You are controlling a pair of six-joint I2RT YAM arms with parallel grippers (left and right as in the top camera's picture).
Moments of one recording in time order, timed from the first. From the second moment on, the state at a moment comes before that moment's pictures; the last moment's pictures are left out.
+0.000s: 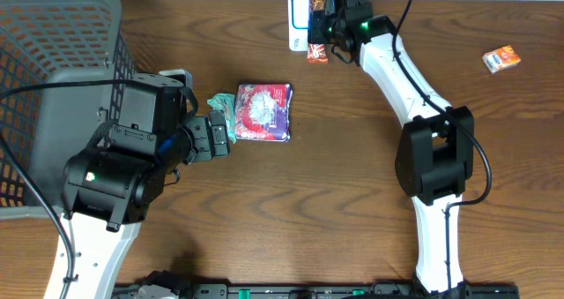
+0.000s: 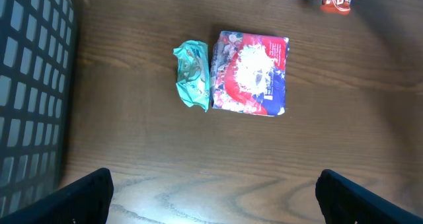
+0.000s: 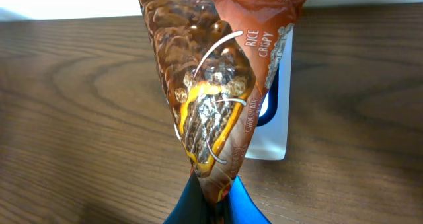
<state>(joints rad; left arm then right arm) -0.29 1.14 1.38 -1.15 -0.04 -0.35 0.32 2.33 2.06 -0.51 -0.13 0.30</state>
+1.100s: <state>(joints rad) -0.29 1.14 1.38 -1.15 -0.04 -0.35 -0.10 2.29 2.06 -0.77 0.32 -0.13</state>
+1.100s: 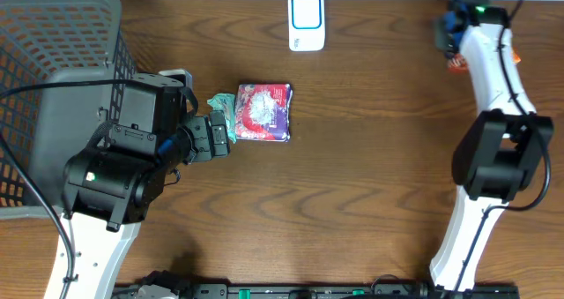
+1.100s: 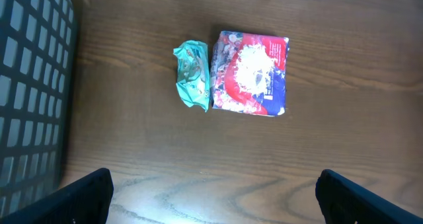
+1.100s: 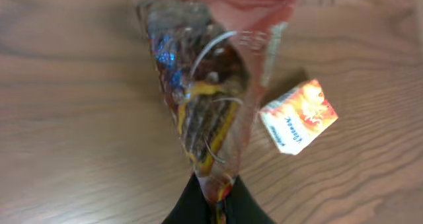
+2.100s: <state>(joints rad) -0.29 1.14 1.38 -1.15 -0.04 -0.35 0.22 2.04 2.08 -1.05 -0.50 -0.09</state>
